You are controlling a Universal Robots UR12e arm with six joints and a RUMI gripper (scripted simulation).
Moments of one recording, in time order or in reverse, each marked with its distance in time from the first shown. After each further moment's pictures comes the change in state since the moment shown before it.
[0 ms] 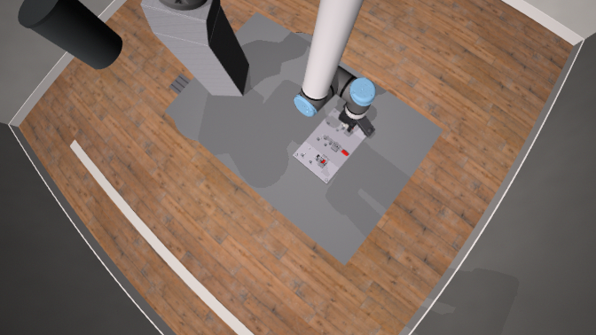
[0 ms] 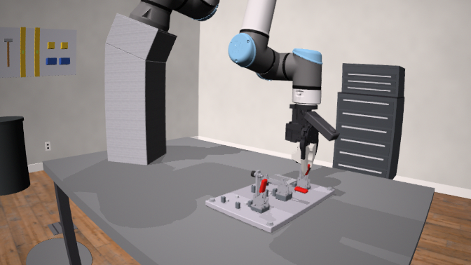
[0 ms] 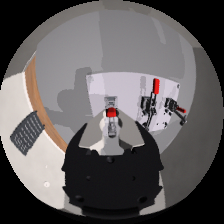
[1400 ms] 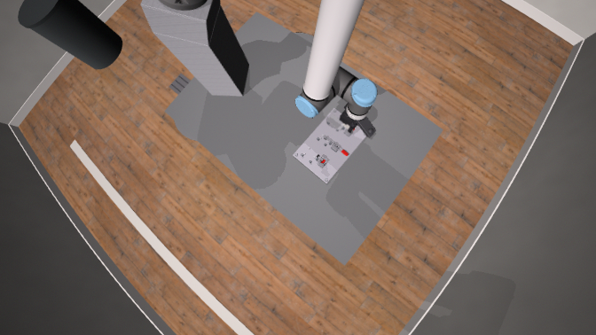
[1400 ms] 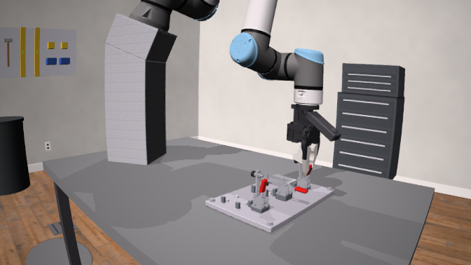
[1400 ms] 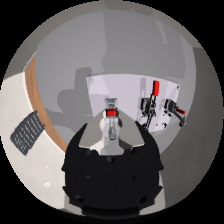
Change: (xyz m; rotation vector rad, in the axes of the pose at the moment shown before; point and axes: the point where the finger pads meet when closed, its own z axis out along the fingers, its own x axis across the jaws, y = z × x) arm 0.000 -0.005 0.000 -0.002 0.000 0.000
